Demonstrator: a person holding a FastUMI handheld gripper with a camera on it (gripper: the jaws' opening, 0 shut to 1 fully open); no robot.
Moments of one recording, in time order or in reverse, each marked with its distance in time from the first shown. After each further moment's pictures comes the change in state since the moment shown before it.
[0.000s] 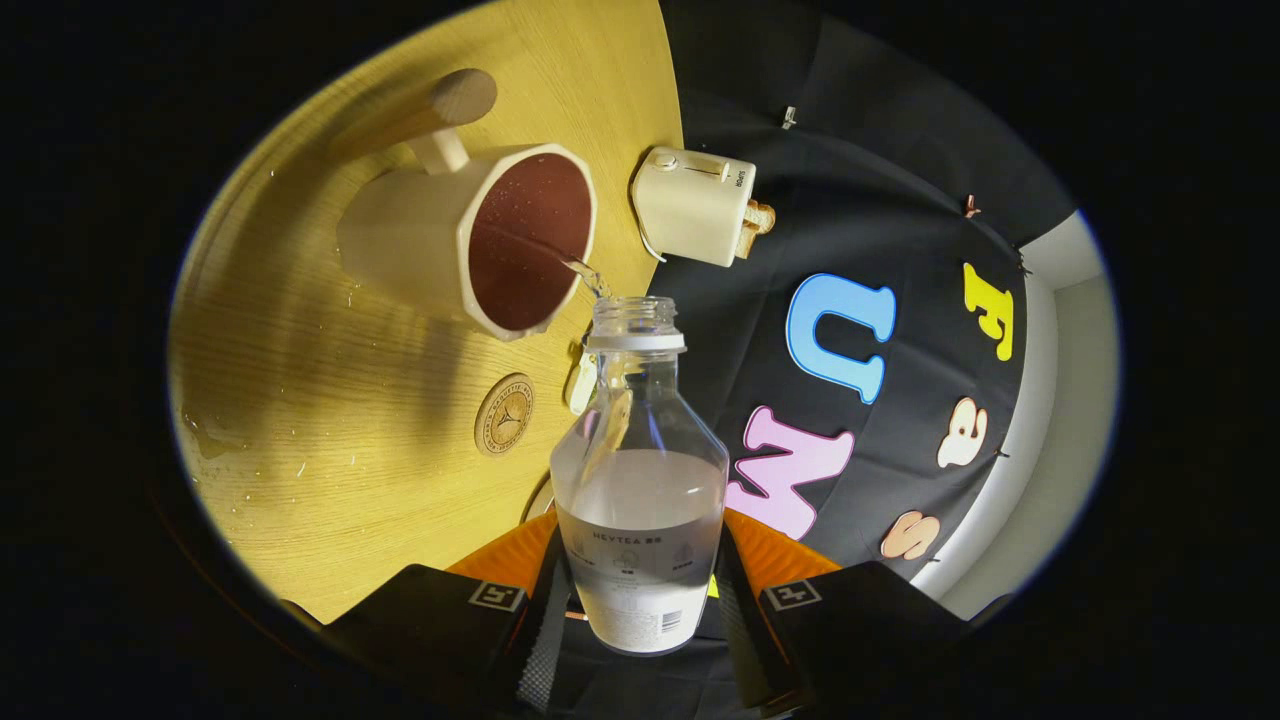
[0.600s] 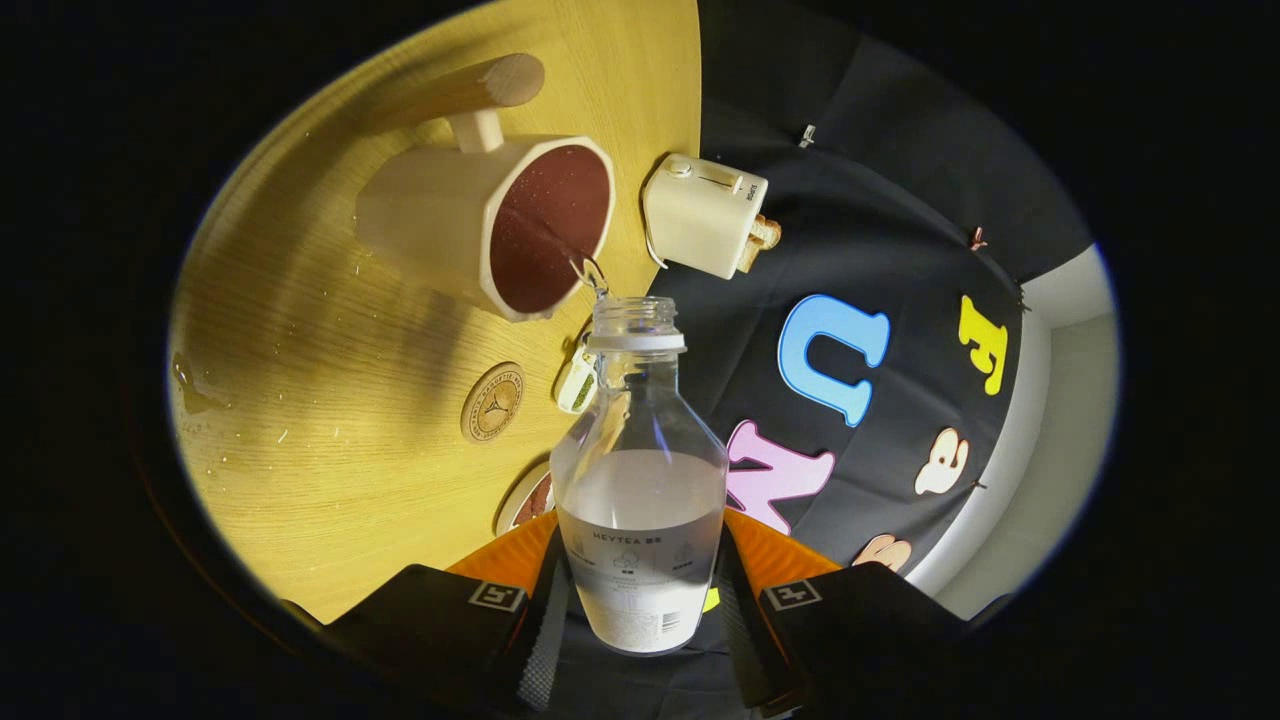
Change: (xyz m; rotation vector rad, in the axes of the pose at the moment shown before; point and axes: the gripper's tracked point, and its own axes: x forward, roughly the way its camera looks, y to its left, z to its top) arm -0.001 -0.005 -0.003 -0.115 -0.028 -0.029
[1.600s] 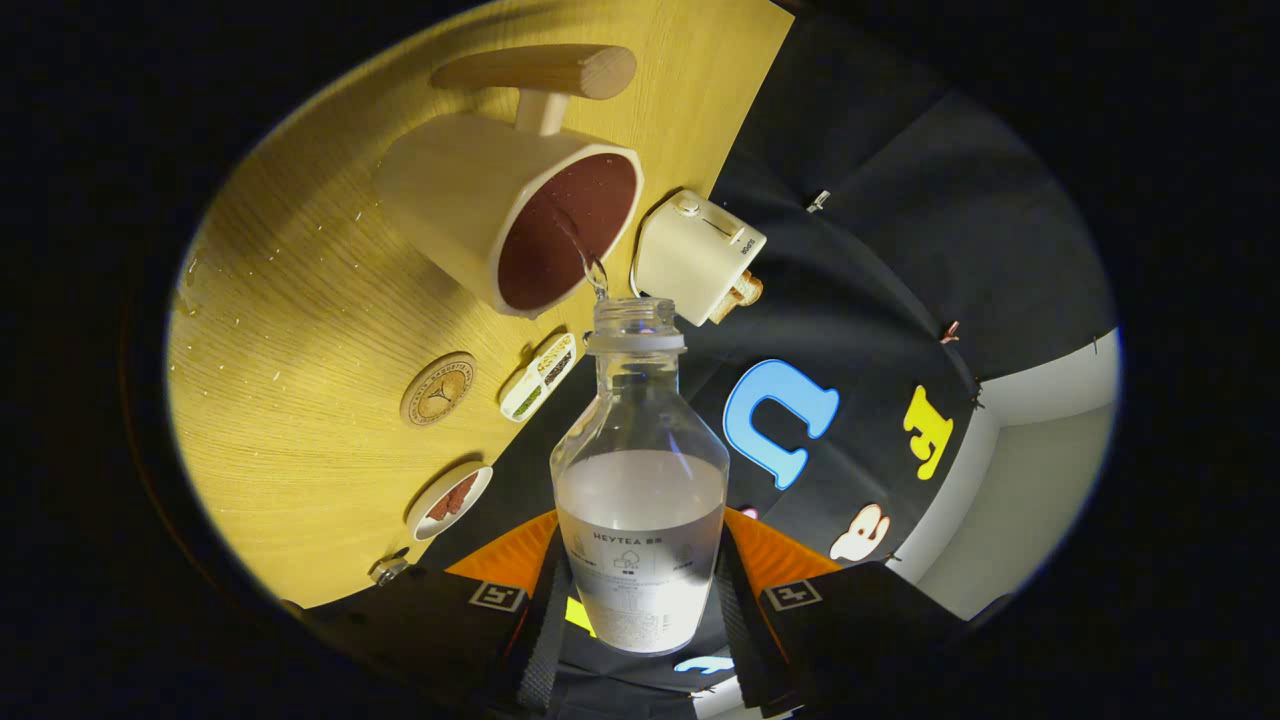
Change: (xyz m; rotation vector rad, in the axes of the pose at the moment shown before) arm 0.003 -0.030 0.017 -0.256 -0.116 -0.175
